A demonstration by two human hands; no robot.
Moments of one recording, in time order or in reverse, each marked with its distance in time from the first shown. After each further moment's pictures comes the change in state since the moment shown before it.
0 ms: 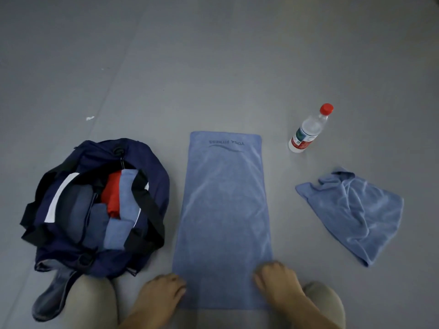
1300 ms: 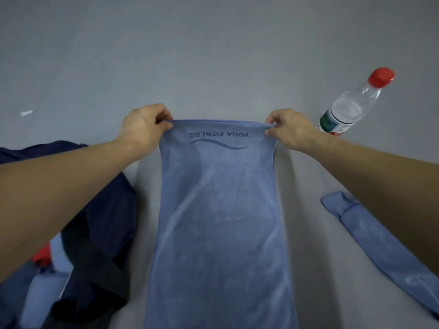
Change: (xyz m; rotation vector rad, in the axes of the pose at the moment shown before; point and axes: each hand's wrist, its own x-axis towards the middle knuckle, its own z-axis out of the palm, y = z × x) left_hand 0.299 -0.012 -0.297 -0.356 0.624 -0.058; right_hand 0.277 0.066 -0.256 0.390 0.475 -0.023
